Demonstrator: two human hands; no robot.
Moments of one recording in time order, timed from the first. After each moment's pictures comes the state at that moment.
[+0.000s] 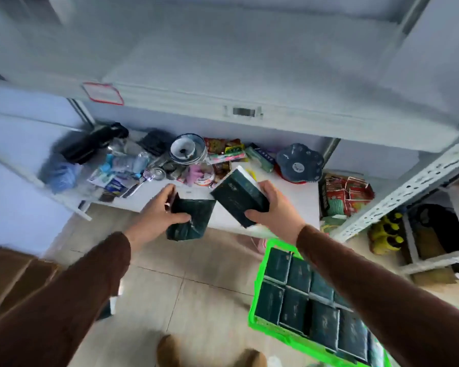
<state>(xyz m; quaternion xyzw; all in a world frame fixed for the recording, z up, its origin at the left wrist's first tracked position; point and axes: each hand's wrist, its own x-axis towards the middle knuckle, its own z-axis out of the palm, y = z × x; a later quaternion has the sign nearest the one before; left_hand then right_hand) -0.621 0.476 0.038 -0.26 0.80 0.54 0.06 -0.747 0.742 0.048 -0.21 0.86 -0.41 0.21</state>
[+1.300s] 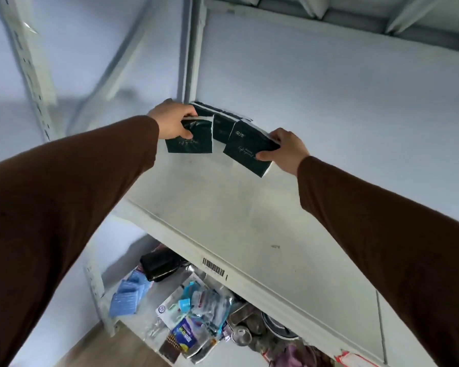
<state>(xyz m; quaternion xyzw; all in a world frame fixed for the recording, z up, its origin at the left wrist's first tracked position) -0.757 -0.266 0.320 -0.23 0.95 0.08 -0.18 -0.932 -0.007 0.324 -0.43 0.85 -0.31 0.01</state>
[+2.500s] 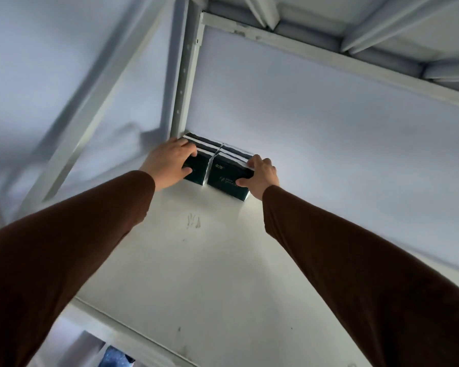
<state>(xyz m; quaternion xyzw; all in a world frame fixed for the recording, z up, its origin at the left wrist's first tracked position) -0.861 -0.424 0.264 -0.09 0.95 0.03 -0.30 -1.012 -0.212 0.287 -0.33 0.91 -0.23 -0.08</state>
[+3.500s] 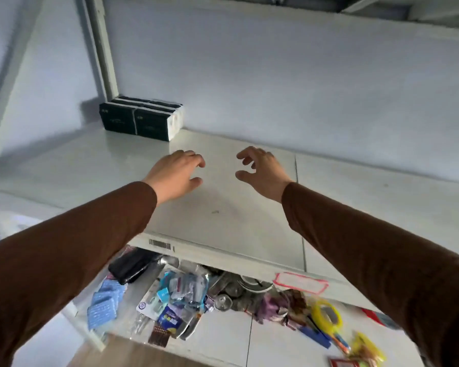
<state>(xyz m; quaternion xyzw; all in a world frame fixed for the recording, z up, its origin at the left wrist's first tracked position) -0.784 -0.108 0.273 -0.05 0.98 0.02 -0.19 -0.910 0.097 0.286 -0.42 0.86 -0.28 -0.07</state>
